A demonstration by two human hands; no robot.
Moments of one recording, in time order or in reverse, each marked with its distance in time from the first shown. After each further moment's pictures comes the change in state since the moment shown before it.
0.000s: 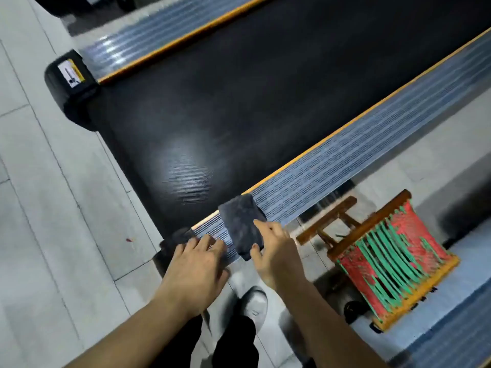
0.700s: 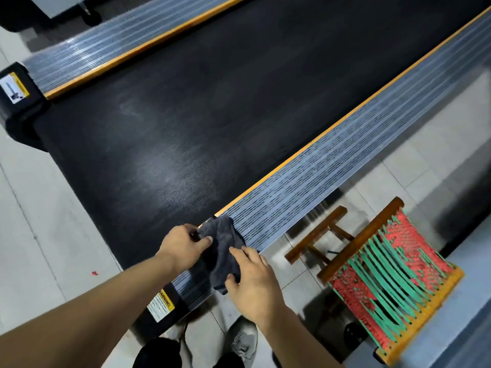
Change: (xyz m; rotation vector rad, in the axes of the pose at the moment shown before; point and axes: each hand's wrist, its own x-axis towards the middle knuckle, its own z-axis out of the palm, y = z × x) left_hand 0.151 -0.011 0.028 -0.670 0.057 -0.338; right_hand 0.023 0.035 0.026 0.045 -0.150 0.103
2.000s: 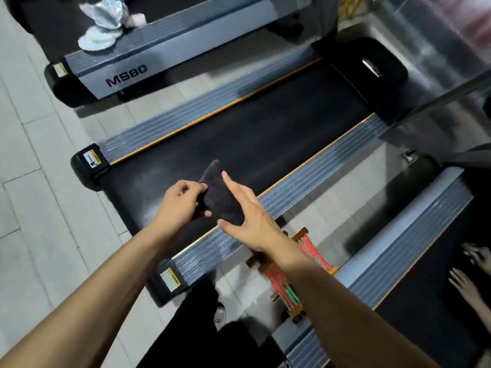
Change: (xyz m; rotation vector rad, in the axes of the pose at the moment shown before) left_hand -0.339 0.245 -0.266 -1.014 0.056 0.186; right_hand -0.188 -0.240 -0.394 0.151 0.126 -0.383
